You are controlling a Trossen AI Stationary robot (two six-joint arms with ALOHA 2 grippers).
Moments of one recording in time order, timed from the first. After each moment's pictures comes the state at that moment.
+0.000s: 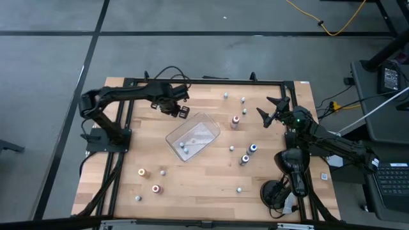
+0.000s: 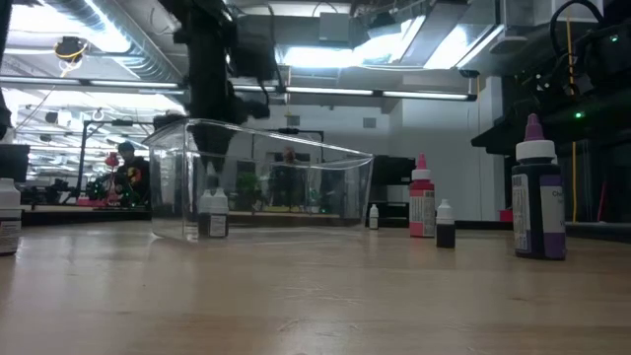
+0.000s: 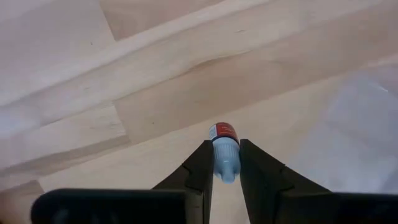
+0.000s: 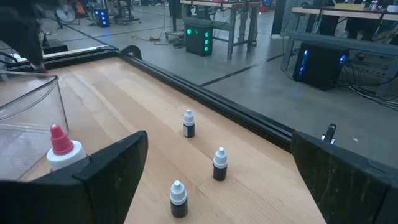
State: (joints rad) left arm 0.40 1.57 1.17 -0.98 -0.06 -0.85; right arm -0.56 0.21 0.01 0.05 0.18 0.02
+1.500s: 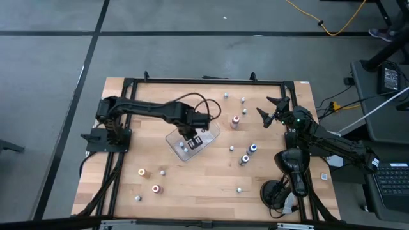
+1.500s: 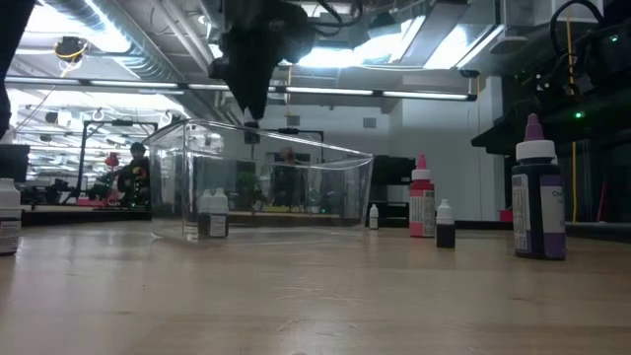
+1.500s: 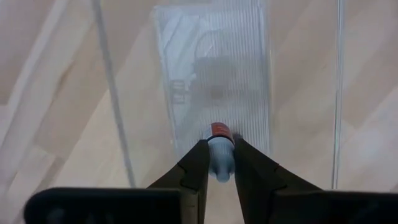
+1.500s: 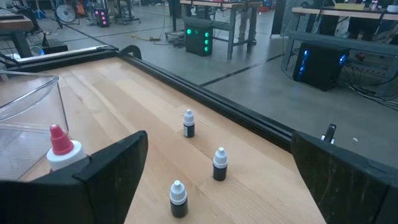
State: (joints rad) left arm 0.00 1.82 1.62 -1.22 -0.09 -0.60; right arm -0.56 0.21 0.01 0.05 0.18 0.02
